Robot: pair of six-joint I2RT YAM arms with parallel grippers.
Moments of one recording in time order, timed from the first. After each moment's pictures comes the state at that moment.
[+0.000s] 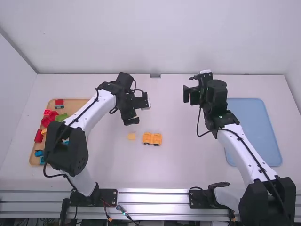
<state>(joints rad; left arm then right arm) -0.28 1.77 1.42 -0.92 0.23 0.97 0.21 1.32 0.93 -0.03 -0.02 -0.06</state>
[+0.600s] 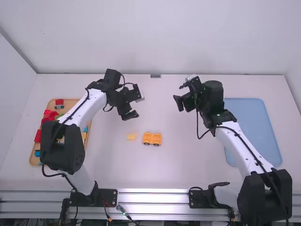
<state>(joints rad) -0.16 1.77 1.38 -0.79 0.47 0.97 0.21 1.37 0.93 -0.08 -0.31 -0.24</state>
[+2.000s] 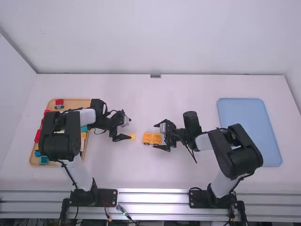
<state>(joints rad) 0.07 1.92 0.94 -0.48 0.96 1.49 0.35 1.81 0.53 0.58 -1.06 -0.76</state>
